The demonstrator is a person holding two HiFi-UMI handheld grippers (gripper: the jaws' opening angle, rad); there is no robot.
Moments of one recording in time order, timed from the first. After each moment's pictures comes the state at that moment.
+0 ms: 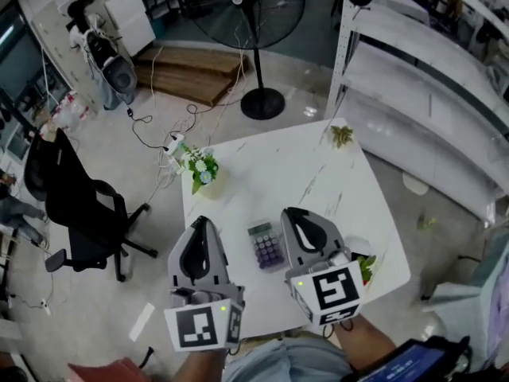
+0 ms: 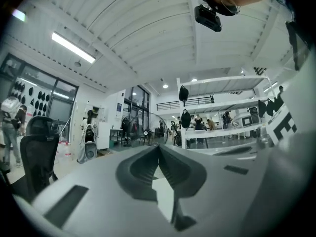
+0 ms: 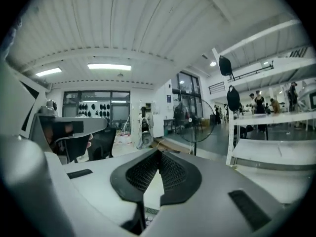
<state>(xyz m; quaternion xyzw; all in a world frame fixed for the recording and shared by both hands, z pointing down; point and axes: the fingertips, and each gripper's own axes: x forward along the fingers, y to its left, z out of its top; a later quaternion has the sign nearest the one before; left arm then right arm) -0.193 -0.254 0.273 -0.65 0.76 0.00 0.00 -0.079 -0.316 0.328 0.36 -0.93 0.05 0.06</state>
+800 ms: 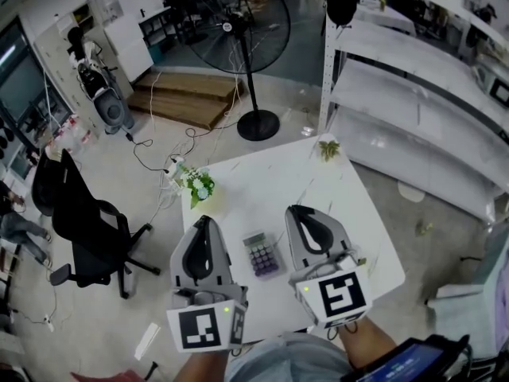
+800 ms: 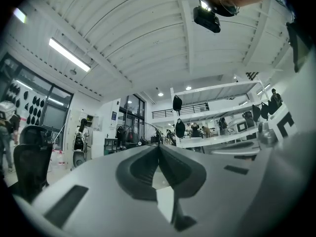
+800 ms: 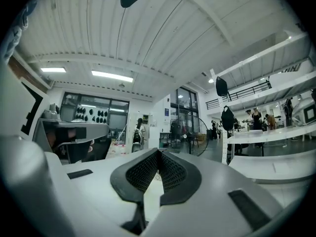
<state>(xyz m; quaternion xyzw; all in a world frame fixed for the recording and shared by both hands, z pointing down) -0.157 -0.246 0.223 -0.67 0.74 0.03 0.05 -0.040 -0.304 0.262 0.38 -0.92 -0.02 -0.01</state>
